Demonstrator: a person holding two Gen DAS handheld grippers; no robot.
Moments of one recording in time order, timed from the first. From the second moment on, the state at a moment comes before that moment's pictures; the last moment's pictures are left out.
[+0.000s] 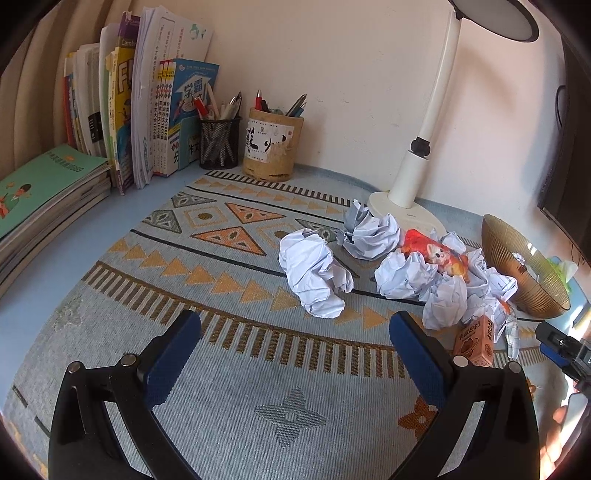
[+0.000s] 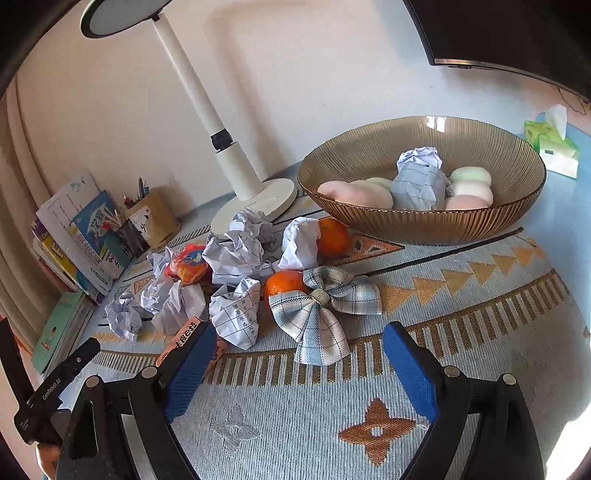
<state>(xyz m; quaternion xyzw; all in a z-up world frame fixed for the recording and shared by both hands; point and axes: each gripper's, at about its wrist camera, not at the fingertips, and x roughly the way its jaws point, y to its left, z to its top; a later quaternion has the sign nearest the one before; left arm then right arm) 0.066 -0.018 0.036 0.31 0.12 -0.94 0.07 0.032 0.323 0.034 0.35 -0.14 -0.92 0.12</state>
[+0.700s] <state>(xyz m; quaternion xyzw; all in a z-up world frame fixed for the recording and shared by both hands) -0.027 -0.030 0.020 0.42 0.14 -0.90 -0.01 0.006 0.216 0.011 0.47 -0.12 -0.86 0.19</state>
